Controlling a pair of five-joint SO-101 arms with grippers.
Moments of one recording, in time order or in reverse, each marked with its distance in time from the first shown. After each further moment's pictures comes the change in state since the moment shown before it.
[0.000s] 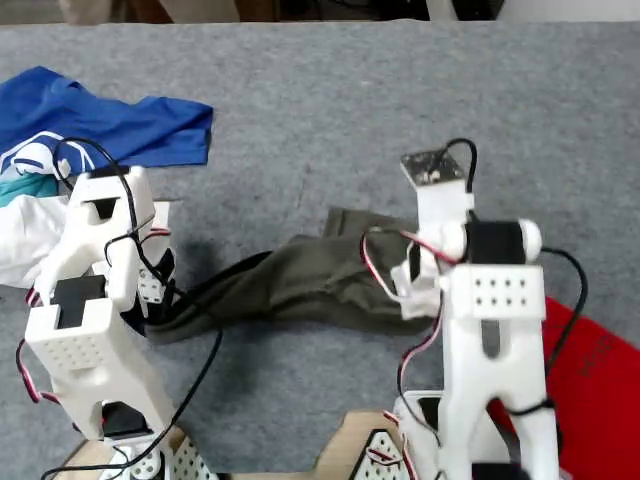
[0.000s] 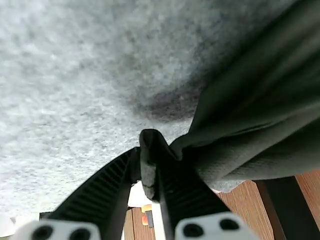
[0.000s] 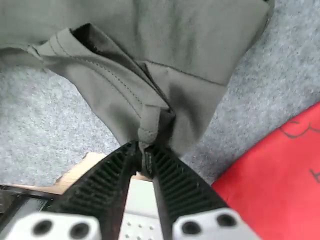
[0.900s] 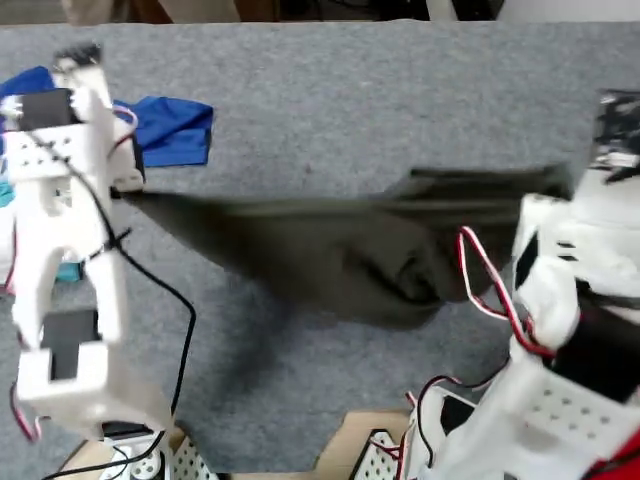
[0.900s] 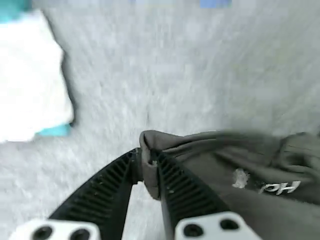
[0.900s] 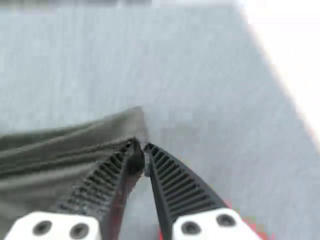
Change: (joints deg) left arm -0.4 -17.5 -39.6 4.6 20.2; right arm 25.9 -8.3 -31.0 -15.7 1.0
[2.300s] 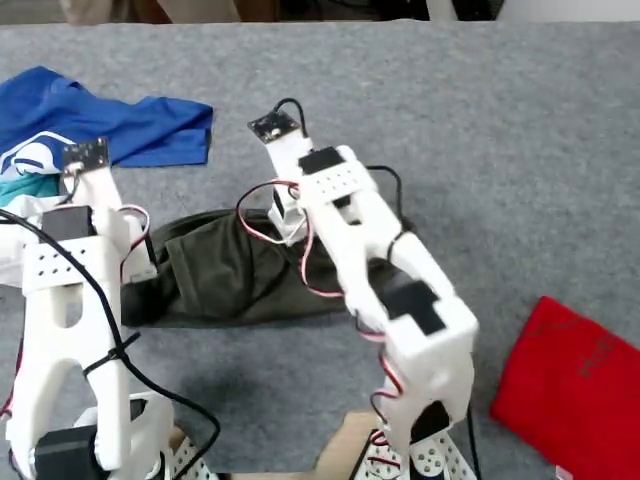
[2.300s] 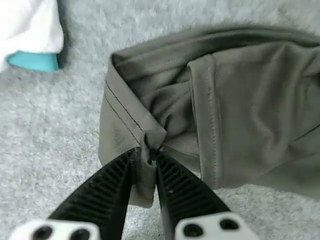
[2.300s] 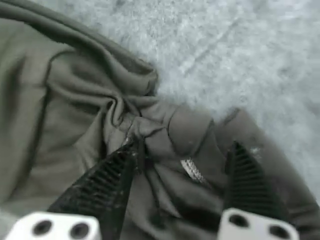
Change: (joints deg) left arm -0.5 -30.5 60.8 -22.5 2.2; right arm -51.4 71.9 -1.8 -16.0 -5.6
